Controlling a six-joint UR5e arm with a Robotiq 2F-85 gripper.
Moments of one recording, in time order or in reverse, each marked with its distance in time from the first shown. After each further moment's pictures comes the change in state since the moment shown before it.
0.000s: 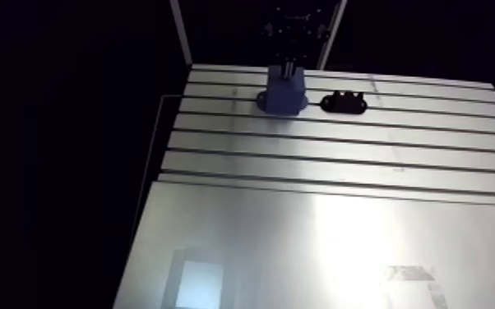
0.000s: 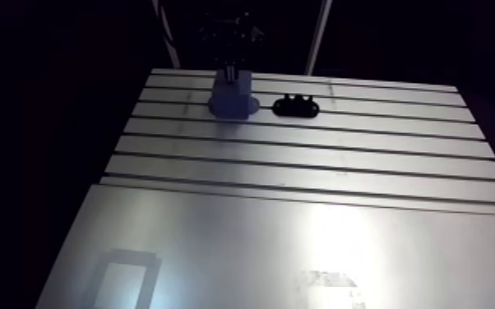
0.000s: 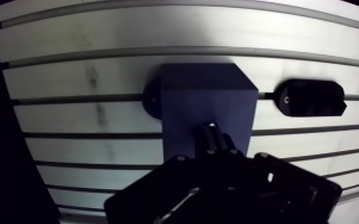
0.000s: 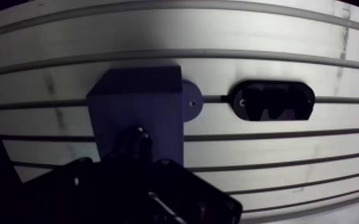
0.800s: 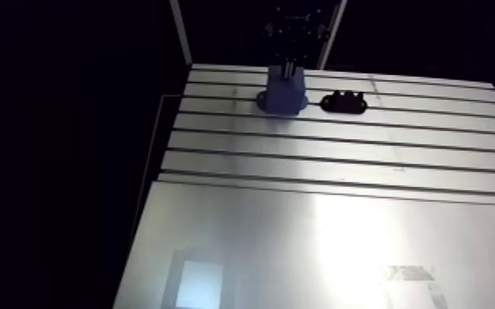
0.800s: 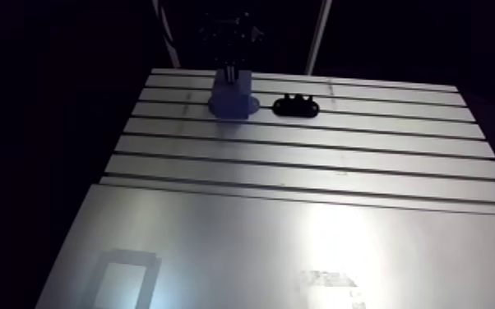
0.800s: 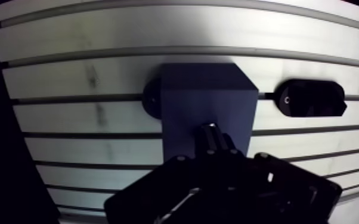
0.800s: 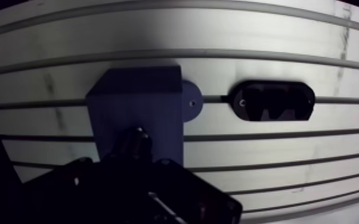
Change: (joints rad) arm 0.000 0.001 0.001 0.000 0.000 -0.002
